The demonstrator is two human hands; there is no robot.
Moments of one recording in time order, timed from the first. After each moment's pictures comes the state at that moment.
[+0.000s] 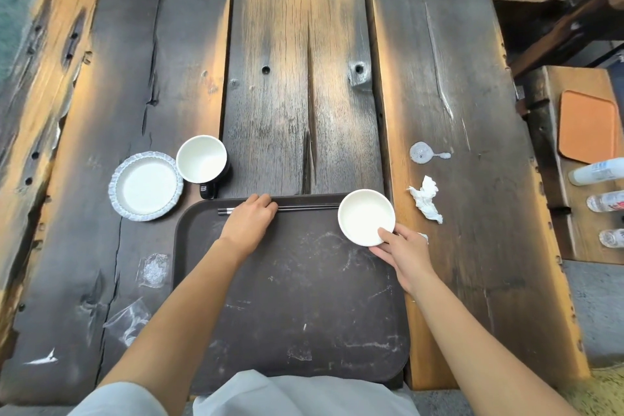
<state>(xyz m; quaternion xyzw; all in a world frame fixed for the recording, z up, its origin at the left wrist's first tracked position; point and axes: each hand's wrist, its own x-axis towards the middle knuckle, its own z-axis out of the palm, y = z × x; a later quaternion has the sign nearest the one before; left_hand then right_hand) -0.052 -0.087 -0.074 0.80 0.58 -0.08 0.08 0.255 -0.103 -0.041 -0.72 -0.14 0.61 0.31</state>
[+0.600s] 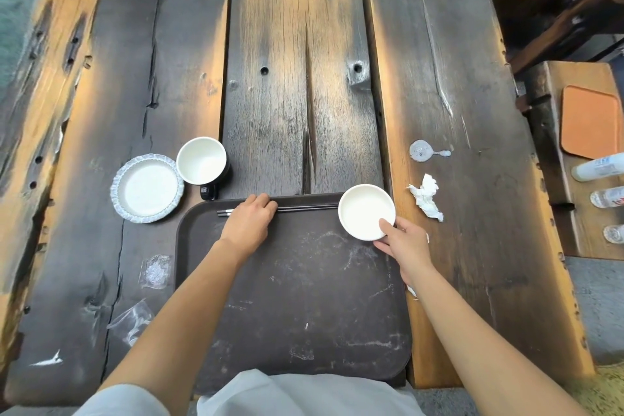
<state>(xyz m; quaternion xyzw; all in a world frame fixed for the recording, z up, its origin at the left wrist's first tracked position) -0.055 -0.089 -0.078 0.79 0.60 -0.06 0.10 0.253 -0.096 -0.039 -0.75 -0.20 0.56 0.28</state>
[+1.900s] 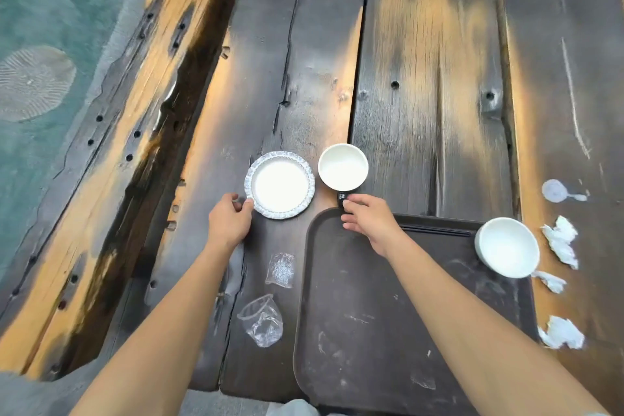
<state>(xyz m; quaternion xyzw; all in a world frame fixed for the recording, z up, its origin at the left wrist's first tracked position) -0.323 -0.139 -0.057 0.28 0.86 0.21 0.37 -0.067 -0.060 -0.035 -0.66 -0.34 0.65 0.17</state>
